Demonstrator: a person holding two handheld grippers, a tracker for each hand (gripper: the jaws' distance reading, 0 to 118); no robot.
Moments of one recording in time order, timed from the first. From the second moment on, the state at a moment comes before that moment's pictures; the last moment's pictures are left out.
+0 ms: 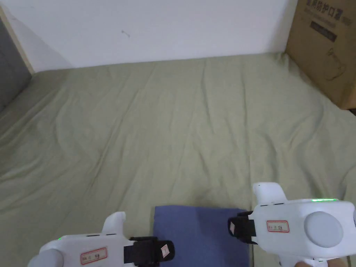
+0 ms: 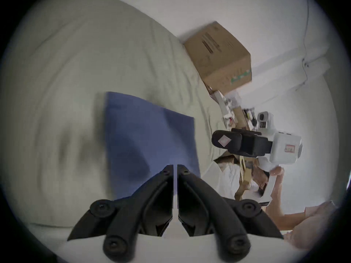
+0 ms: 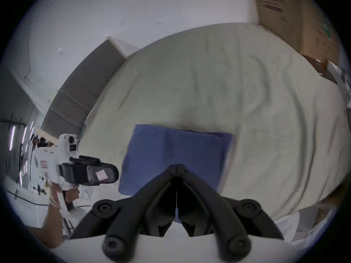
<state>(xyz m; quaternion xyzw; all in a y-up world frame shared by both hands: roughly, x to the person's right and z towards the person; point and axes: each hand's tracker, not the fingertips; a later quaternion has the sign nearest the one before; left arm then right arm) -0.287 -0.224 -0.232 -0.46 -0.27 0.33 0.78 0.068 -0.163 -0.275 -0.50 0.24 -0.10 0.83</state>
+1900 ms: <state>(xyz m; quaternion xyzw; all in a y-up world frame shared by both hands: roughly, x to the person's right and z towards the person) -0.594 -0.204 -0.302 -0.57 0.08 0.06 0.82 0.023 -0.210 -0.310 -0.56 0.14 -0.09 0.81</state>
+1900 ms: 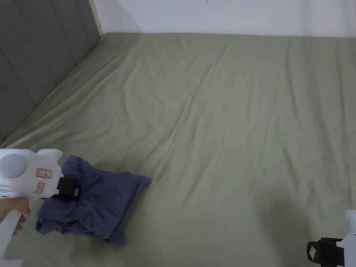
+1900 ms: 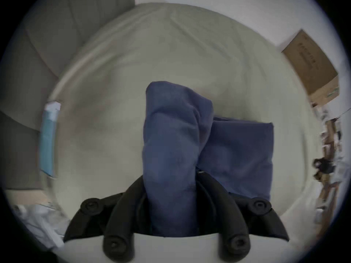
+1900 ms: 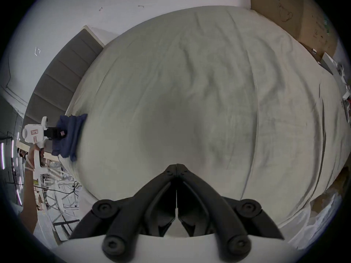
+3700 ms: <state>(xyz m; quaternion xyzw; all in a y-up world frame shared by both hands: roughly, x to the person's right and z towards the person) -0.175 0.029 -0.161 -0.07 0.09 -0.04 0.99 0.075 0.003 -0.202 -0.10 0.04 -0.01 0.99</state>
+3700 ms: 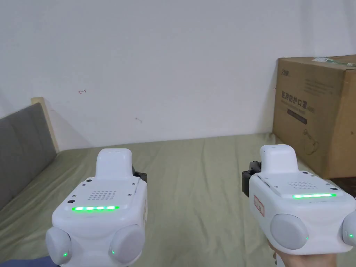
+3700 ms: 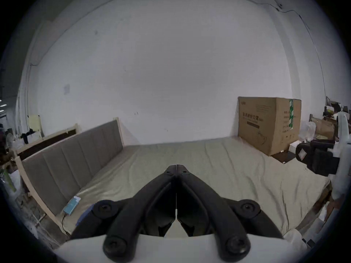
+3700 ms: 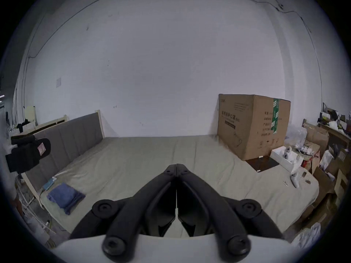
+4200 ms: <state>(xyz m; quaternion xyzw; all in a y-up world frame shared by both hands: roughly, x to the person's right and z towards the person) -0.181 0.028 -0.144 -0.03 0.07 -0.03 1.00 0.071 0.012 -0.193 -0.07 0.05 -0.01 1.00</state>
